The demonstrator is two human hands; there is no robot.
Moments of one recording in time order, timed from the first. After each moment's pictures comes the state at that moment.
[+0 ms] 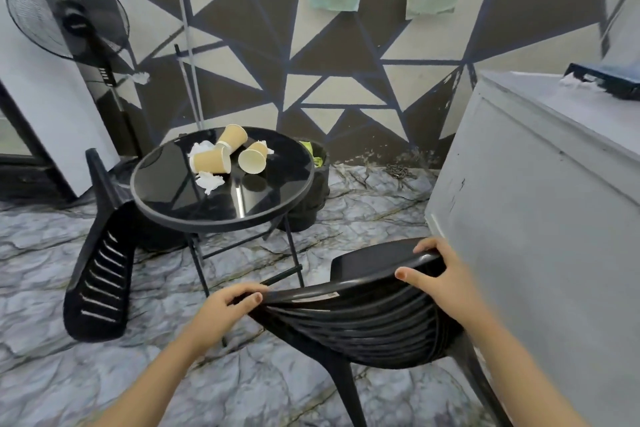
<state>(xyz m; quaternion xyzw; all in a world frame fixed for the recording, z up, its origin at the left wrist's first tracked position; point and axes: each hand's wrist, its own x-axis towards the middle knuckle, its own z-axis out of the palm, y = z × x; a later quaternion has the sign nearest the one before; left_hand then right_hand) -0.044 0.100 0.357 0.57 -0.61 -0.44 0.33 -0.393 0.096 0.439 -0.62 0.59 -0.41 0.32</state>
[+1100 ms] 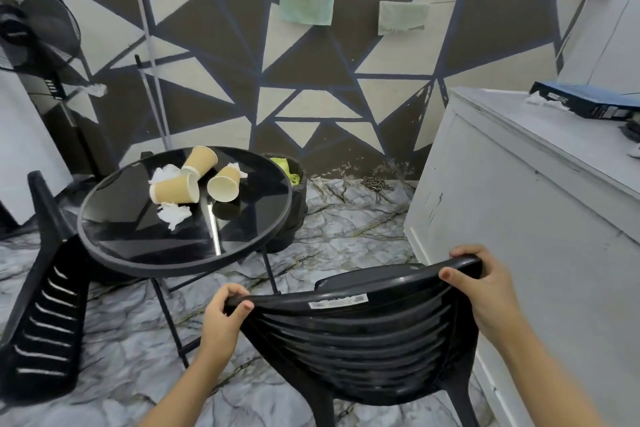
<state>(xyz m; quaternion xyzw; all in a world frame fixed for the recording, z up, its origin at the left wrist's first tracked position) -0.084 0.009 0.349 0.53 -0.49 -0.43 0.54 -0.434 0.035 0.462 -0.50 0.54 -0.59 0.33</state>
